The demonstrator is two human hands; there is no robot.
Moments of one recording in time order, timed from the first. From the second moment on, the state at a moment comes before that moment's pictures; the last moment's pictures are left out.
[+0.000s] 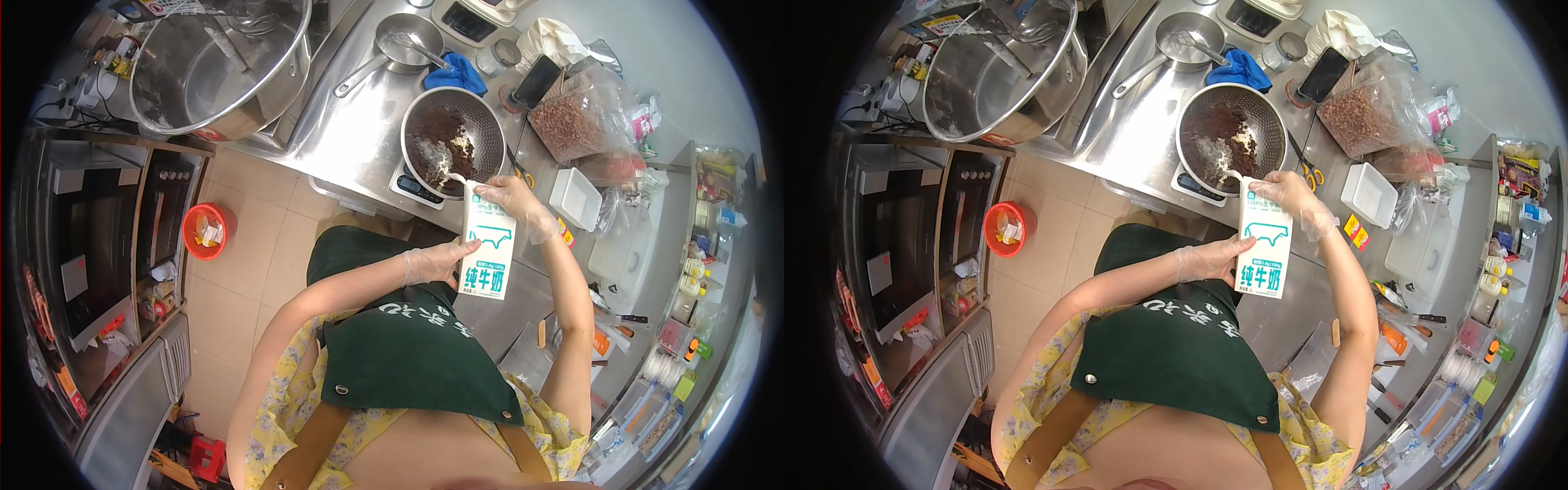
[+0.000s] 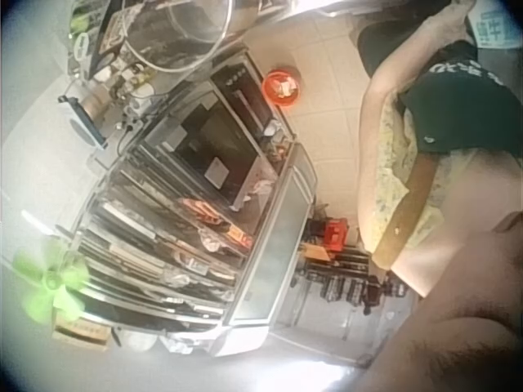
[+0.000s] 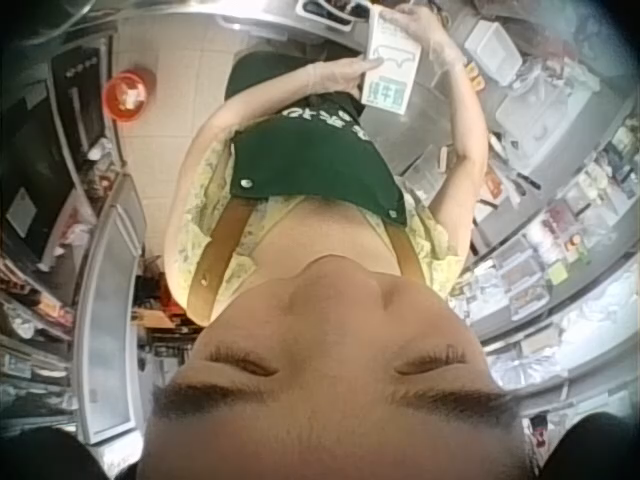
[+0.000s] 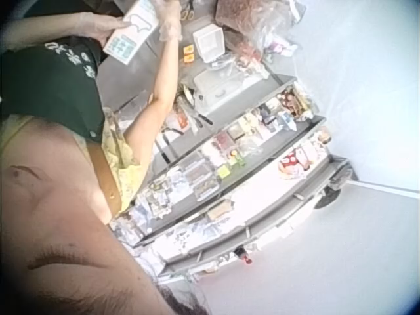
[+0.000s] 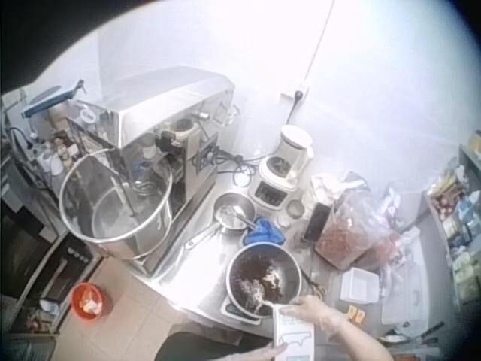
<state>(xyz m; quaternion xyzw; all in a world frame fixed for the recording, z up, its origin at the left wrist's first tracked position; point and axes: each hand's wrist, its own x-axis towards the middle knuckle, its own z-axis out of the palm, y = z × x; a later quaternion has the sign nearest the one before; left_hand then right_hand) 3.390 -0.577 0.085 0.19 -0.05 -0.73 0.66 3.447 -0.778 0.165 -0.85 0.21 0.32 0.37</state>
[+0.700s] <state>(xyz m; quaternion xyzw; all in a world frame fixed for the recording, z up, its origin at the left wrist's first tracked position) 3.394 -0.578 0.084 0.15 -0.05 -0.72 0.68 3.473 -0.762 0.178 -0.87 0.17 0.34 0.30</state>
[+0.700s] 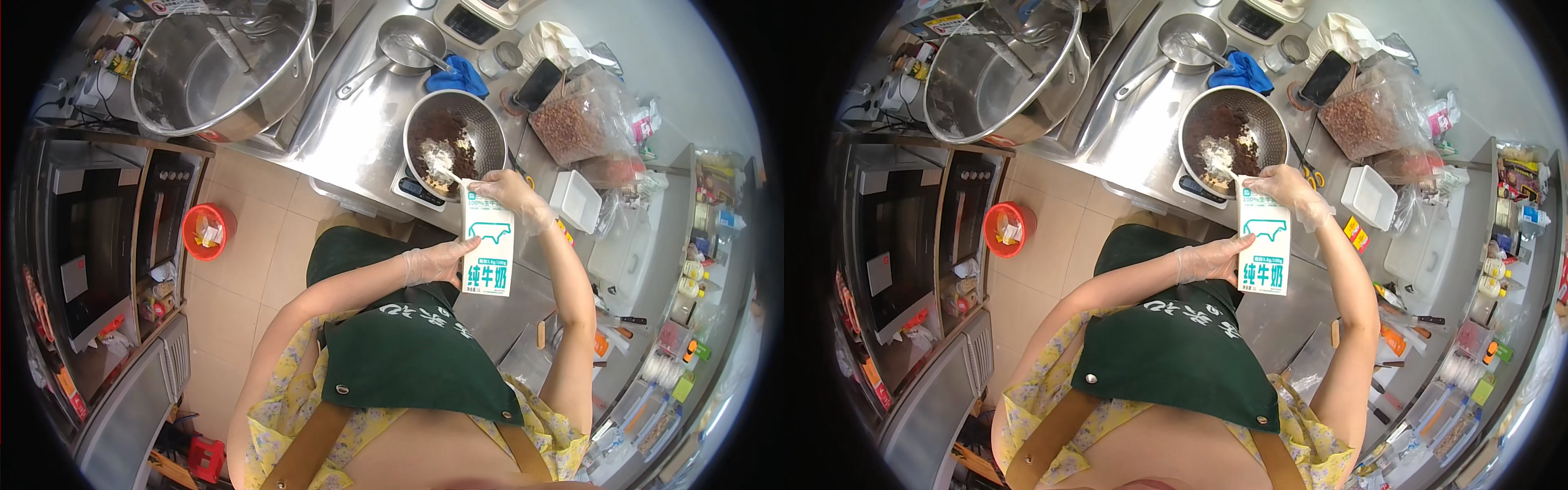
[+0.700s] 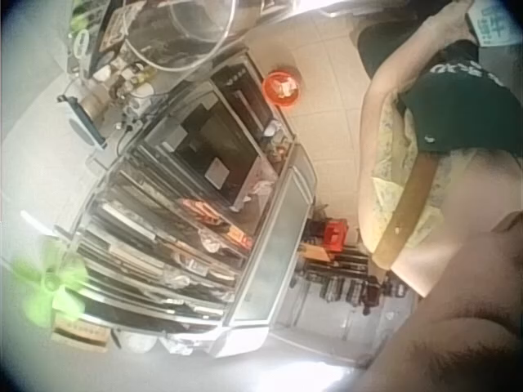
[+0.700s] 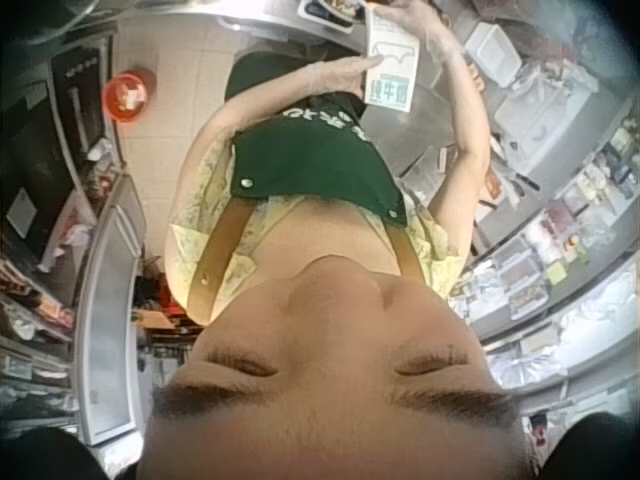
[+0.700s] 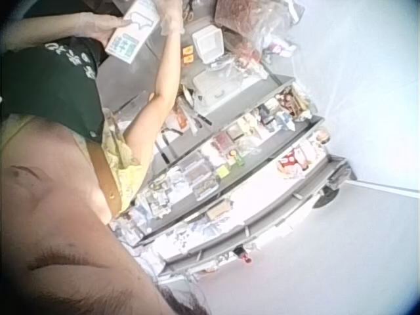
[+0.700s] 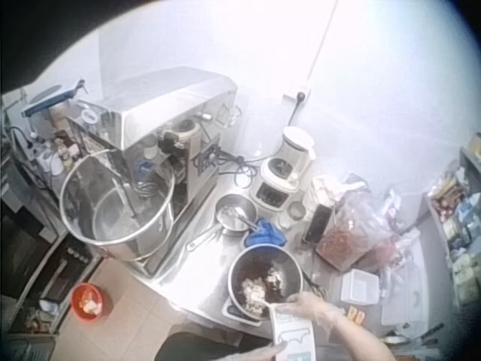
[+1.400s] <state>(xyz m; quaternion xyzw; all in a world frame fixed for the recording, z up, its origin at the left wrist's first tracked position) 3.396 -0.576 0.084 0.10 -0.04 -0.71 0.70 3.489 -0.749 0.181 -0.87 0.17 0.37 0.27</state>
